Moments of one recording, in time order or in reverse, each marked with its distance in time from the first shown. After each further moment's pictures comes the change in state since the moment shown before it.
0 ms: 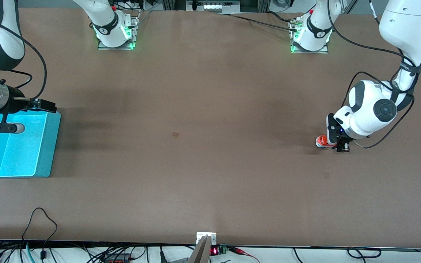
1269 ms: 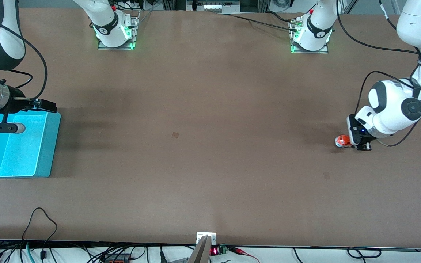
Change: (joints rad) left arm 0.195 0.013 0.004 0.017 0.000 0.015 0.131; right arm 0.007 0.000 0.001 0.000 0.000 -0.001 0.000
